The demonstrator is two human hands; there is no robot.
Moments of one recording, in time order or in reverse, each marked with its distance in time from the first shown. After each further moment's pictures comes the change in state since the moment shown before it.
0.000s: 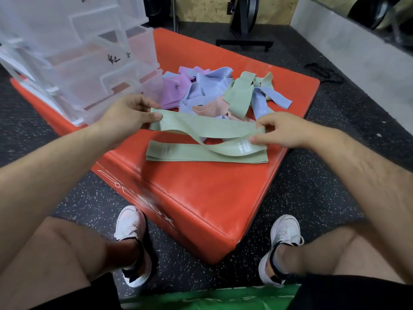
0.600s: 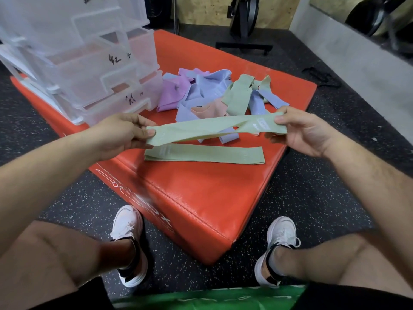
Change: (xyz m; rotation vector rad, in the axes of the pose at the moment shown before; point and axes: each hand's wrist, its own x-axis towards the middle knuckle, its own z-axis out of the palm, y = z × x) left_hand -0.014 -0.019 -0.011 -0.158 -0.163 -0.275; right_hand -0.024 0.019 -0.005 1.183 0.029 -0.005
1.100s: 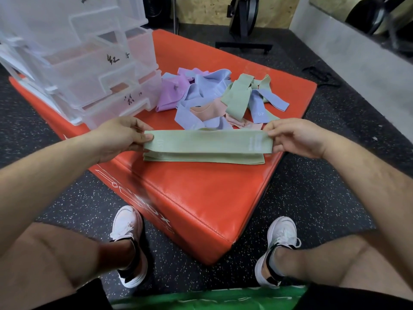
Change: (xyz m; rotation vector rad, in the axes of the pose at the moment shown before) left_hand 0.008 -0.012 -0.007 0.146 0.036 -0.012; right_hand 0.002 0.002 0.005 -0.209 -0.071 0.215
